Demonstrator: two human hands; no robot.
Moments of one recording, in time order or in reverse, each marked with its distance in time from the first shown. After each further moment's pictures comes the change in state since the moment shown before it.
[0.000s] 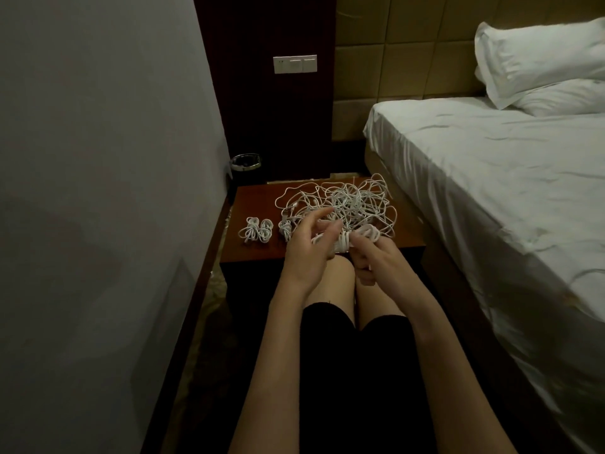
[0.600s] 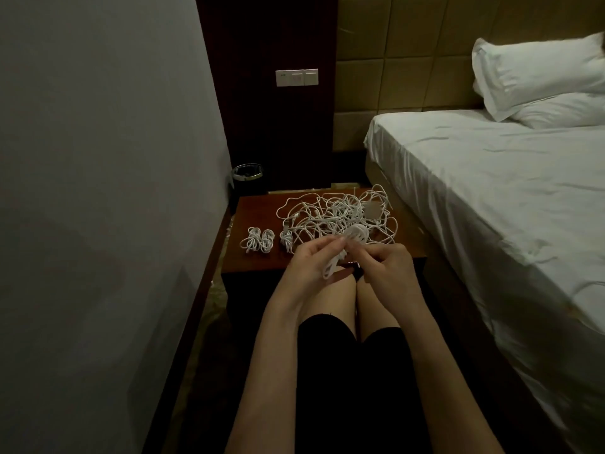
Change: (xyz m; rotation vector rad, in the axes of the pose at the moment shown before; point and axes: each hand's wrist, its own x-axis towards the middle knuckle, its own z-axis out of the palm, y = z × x) left_hand -0.006 0.013 -0.006 -0.424 -0.219 -0.250; right_hand -0.004 -0.003 0.002 -0.306 0.219 -0.286
